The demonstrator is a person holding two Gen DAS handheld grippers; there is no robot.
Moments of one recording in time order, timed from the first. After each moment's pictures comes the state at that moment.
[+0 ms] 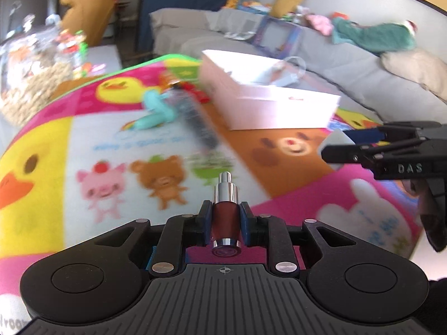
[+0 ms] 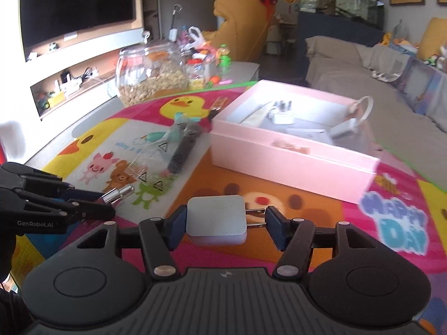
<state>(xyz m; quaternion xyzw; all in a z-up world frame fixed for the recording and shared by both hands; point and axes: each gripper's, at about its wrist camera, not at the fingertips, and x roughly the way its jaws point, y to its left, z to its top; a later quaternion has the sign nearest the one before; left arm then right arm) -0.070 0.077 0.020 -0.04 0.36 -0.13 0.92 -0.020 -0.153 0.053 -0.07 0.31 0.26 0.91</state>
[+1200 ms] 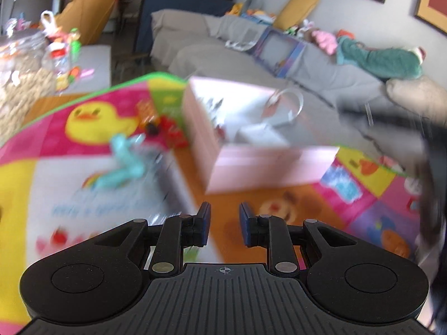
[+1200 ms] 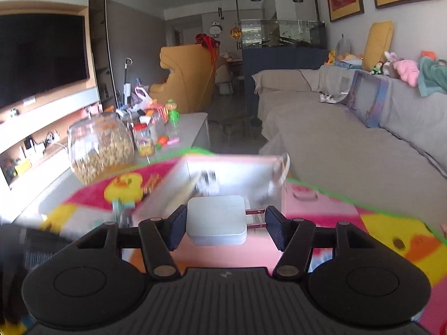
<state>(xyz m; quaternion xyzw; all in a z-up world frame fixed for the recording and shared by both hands) 0.002 0.062 0.042 -0.08 0.36 -0.12 0.92 0.073 -0.199 0.116 0.03 0.26 0.19 0.95</state>
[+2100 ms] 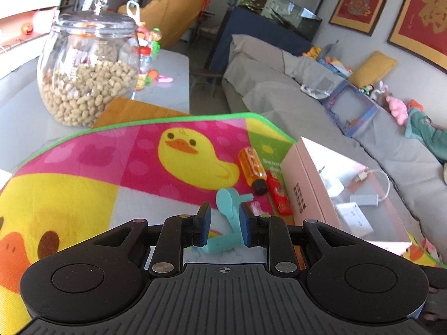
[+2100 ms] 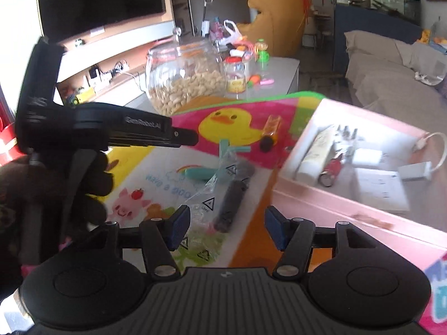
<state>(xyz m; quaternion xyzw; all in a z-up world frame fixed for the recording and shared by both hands) 0.051 0.154 0.045 -0.19 0.32 0.01 0.93 0.062 -0.042 0.044 -0.07 0.36 0.34 0.87</state>
